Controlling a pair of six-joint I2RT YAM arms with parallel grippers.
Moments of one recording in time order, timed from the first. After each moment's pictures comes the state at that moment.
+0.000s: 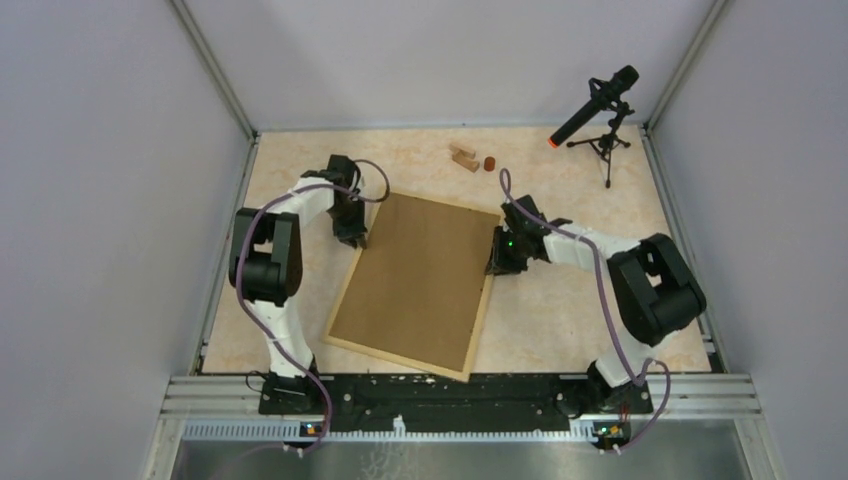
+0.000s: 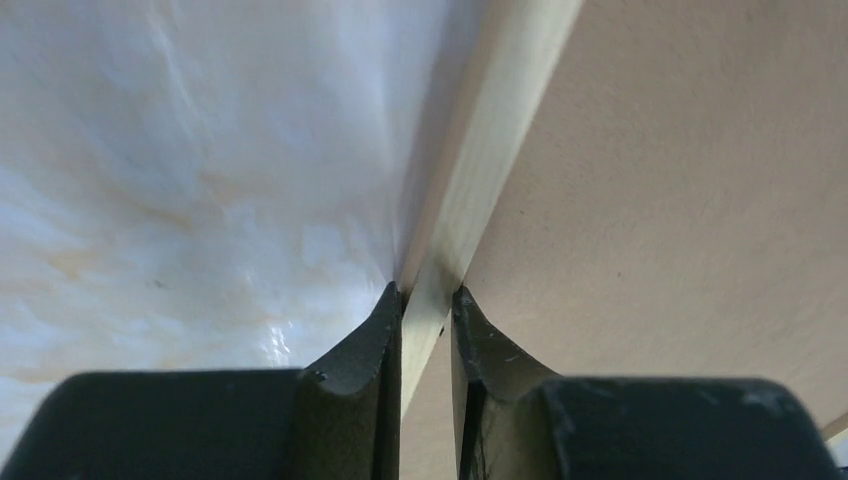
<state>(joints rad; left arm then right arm) -0.17 1.90 1.31 -0.72 0.14 -0.24 0.46 1.72 0.98 -0.35 -0.19 0.51</state>
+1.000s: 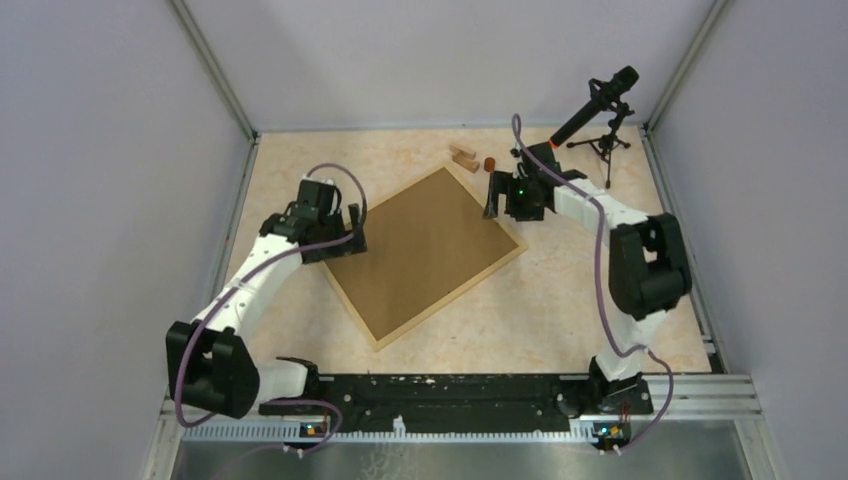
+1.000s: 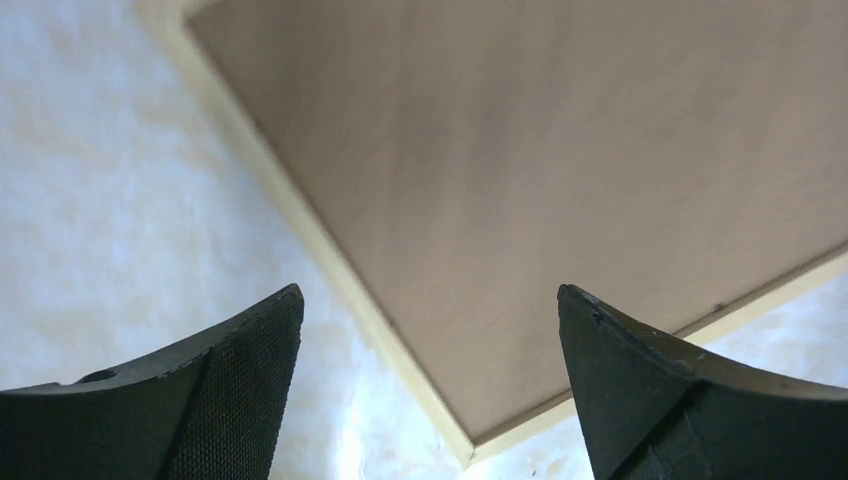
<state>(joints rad) -0.24 1.32 1.08 -0.71 -0.02 -0.36 0.33 1.73 1.26 -0.41 -0.21 0.37</state>
